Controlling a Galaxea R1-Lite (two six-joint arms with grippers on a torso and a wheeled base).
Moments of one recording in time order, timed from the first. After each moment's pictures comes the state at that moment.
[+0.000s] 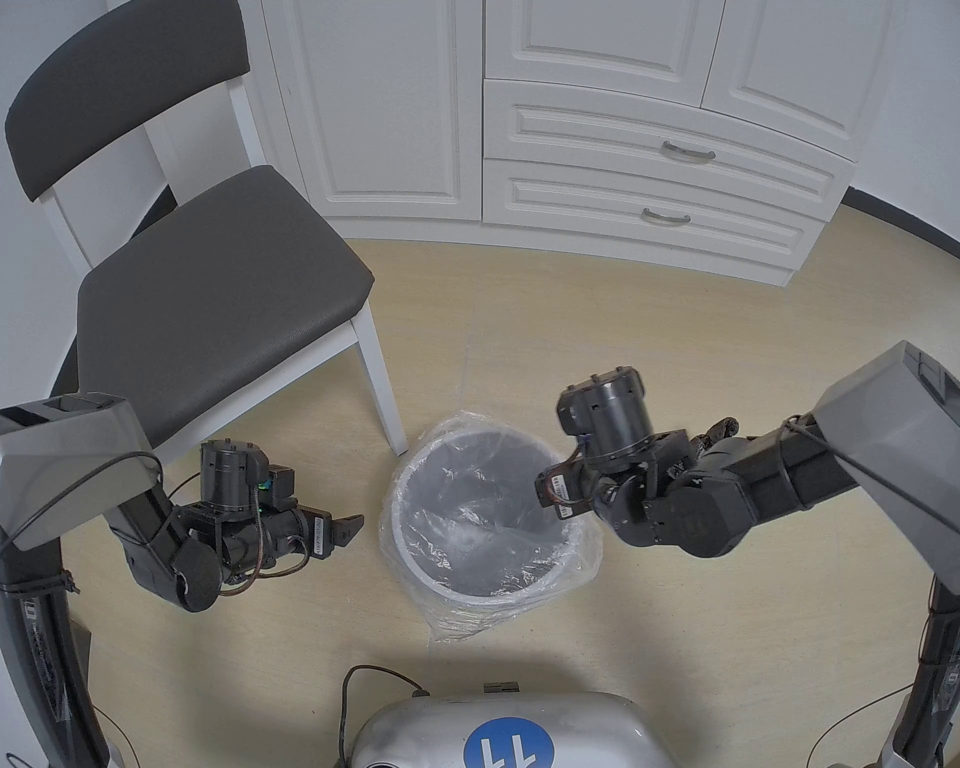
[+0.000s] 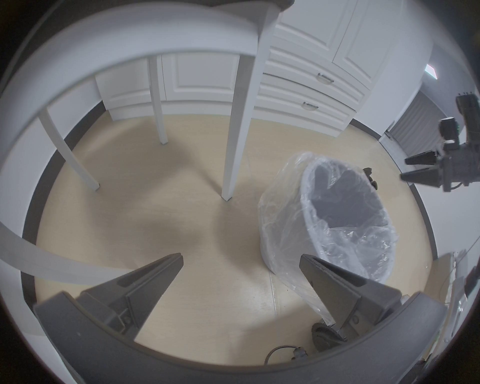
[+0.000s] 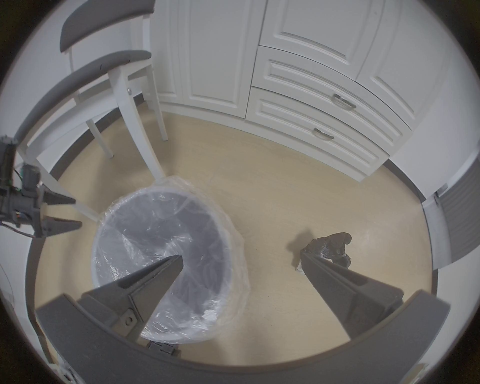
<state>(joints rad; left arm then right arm) -0.22 2.20 -0.71 -0.96 -0.11 -0.01 0.67 2.15 -1.27 -0.30 -0.58 0.06</state>
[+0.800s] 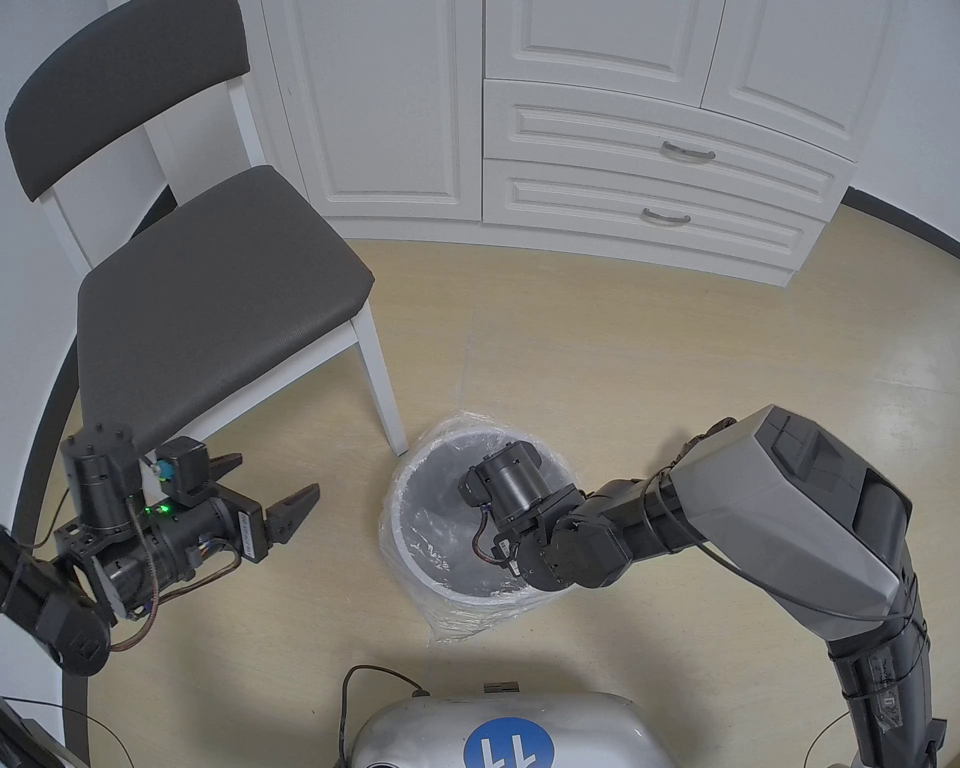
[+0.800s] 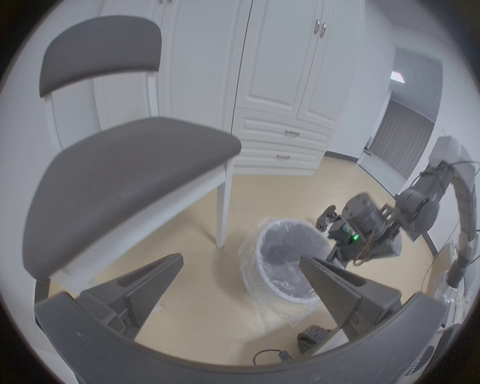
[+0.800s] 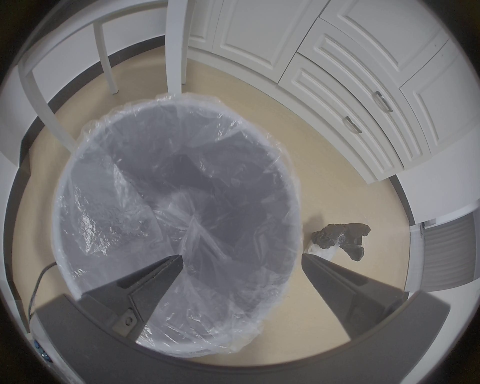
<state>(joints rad) -0.26 1.68 -0.34 -1.09 -0.12 0.05 0.75 2.45 -1.58 -0.03 -0.68 0.05</state>
